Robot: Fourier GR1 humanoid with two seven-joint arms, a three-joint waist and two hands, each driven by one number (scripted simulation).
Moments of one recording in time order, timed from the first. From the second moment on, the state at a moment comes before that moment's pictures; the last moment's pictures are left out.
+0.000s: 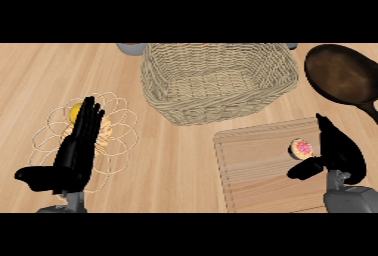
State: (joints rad) left arm -0.01 0.13 -0.11 -1.68 0.08 0.21 0.00; right arm -0.12 -0.27 0.08 -1.63 0.81 0.21 0.86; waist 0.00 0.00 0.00
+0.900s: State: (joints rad) left arm -0.03 0.08 -0.05 -1.65 0.05 0.15 -0.01; right arm -0.13 -0.19 0.02 -1.47 0.89 0.14 0.74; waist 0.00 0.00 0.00
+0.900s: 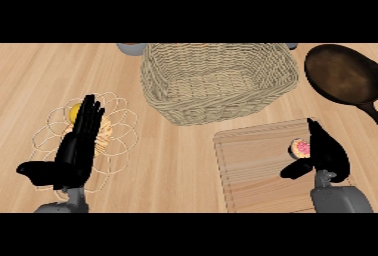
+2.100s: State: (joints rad) left arm -0.07 0.06 -0.07 -1.68 0.03 0.10 0.04; right arm -0.30 -0.04 0.54 -1.30 1.07 0.15 0.62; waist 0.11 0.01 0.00
